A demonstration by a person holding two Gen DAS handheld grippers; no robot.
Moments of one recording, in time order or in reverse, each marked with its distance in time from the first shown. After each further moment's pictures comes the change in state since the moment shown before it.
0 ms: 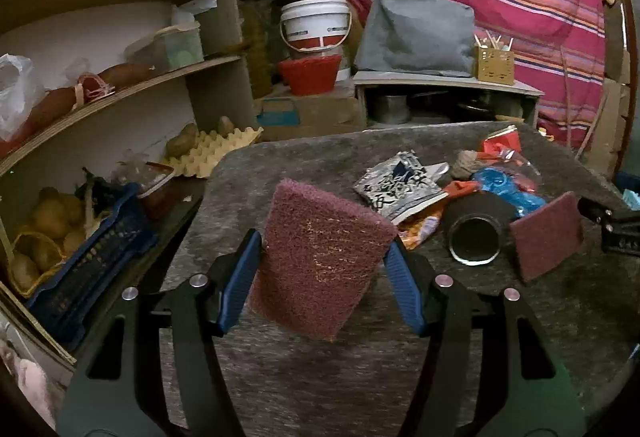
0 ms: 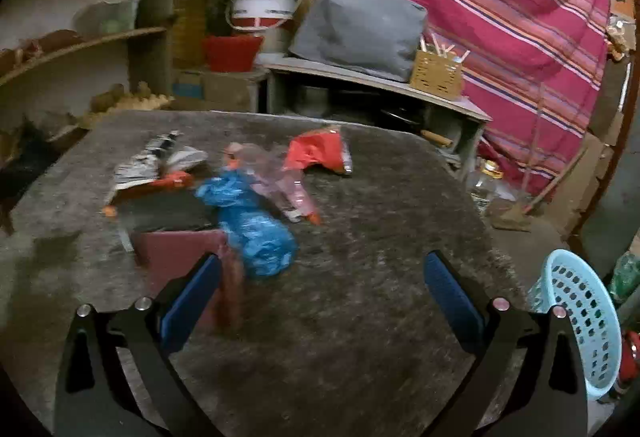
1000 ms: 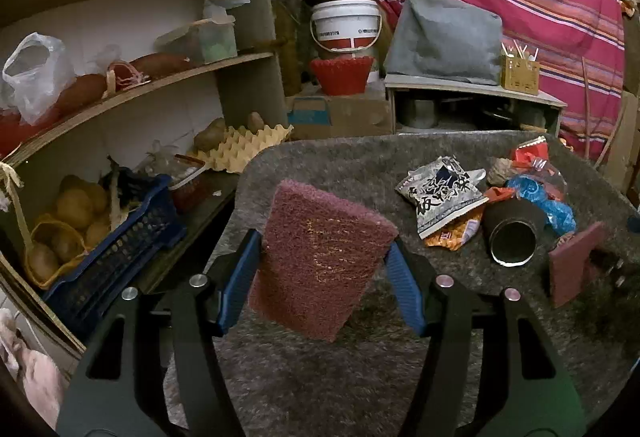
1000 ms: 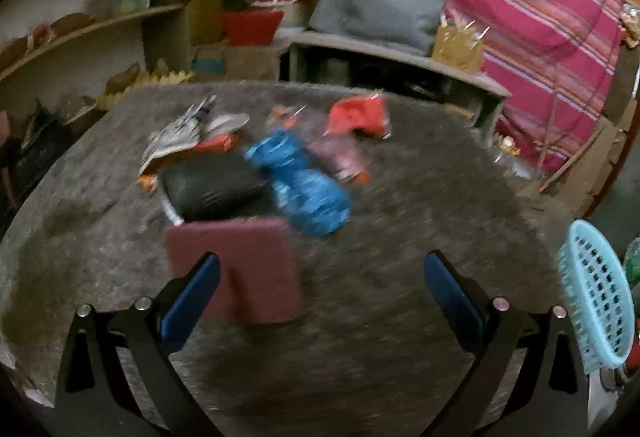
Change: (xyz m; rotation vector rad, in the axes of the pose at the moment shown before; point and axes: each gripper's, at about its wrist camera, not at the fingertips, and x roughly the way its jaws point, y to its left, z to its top) left arm -0.009 0.038 -0.001 -0.050 -0.005 0.062; right arm -0.011 0.041 -0.019 0.004 0.100 0.079
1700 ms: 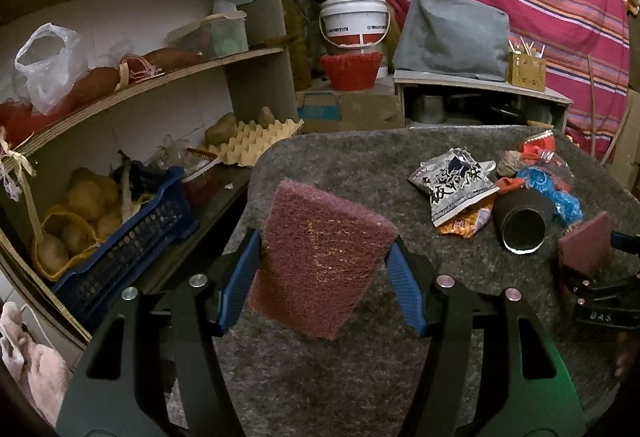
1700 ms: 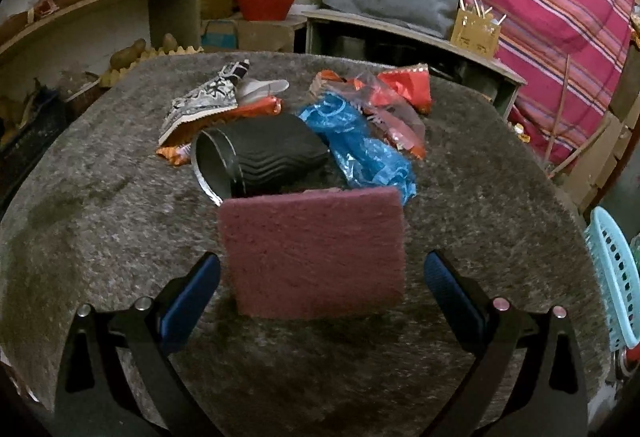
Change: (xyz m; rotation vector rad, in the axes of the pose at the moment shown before) left arm -0.003 0.011 -0.009 0.003 0.016 0.025; right arm 0.021 0.048 -0.009 -0.004 0.069 -0.009
